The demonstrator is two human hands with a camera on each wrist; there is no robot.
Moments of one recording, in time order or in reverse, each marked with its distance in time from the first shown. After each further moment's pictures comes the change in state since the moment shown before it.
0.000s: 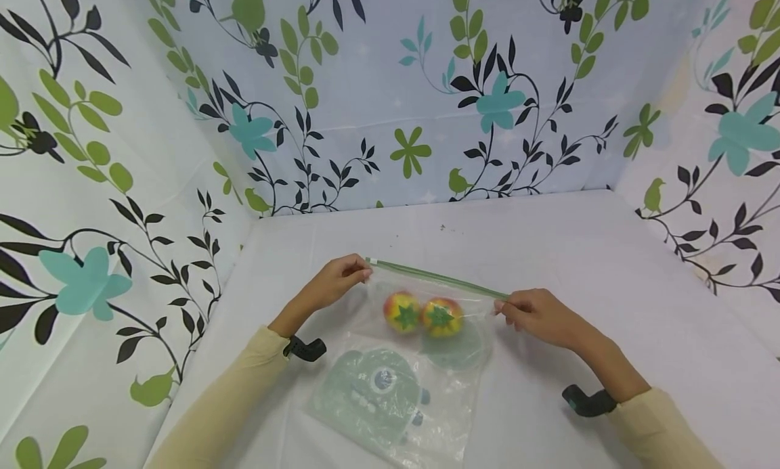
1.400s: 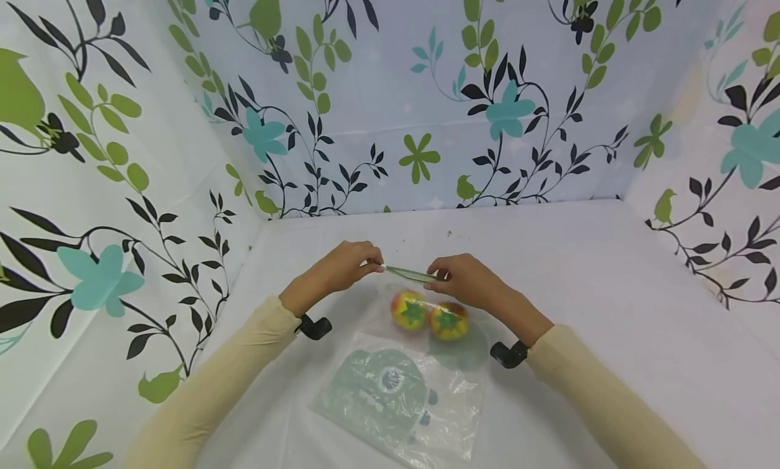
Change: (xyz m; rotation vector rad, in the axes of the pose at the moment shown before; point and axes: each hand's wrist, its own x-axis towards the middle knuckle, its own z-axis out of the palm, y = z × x) left_hand 0.030 0.041 -0.023 0.690 -0.112 0.226; right_hand 0.122 -0.067 0.034 -0.186 -0.037 -0.131
